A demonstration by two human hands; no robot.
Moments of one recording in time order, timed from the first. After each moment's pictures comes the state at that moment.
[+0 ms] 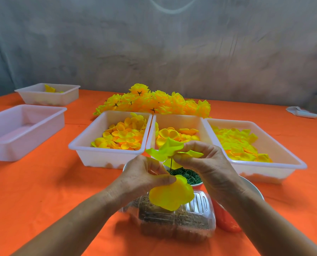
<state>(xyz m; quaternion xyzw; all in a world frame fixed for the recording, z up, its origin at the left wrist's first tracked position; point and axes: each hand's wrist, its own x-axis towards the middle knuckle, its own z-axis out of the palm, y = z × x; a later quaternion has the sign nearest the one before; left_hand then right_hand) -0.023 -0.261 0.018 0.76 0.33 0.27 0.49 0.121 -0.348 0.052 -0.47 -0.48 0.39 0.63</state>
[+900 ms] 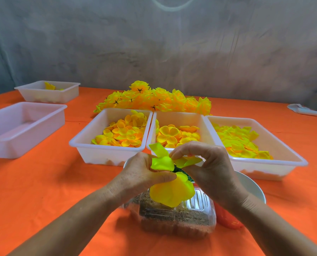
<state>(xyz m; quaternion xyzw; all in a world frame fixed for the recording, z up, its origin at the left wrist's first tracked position) -0.028 -0.267 0.024 0.74 0.33 0.26 0.53 0.122 -0.354 0.044 -0.52 -0.67 0.04 0.53</state>
